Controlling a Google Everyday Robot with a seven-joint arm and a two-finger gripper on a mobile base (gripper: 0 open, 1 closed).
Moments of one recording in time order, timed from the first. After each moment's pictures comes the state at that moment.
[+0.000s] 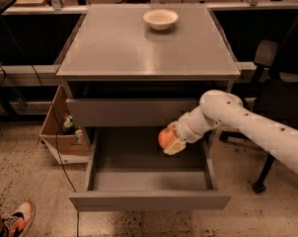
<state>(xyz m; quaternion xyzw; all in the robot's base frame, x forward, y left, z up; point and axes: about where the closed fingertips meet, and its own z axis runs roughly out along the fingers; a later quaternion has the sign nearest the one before) 0.605 -0.077 0.589 -0.65 0.70 0.15 0.24</state>
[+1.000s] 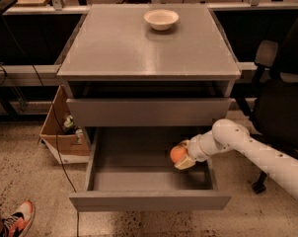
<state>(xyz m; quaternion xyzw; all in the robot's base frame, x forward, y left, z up) 0.614 -0.136 0.462 -0.62 0.72 0.17 0.26</state>
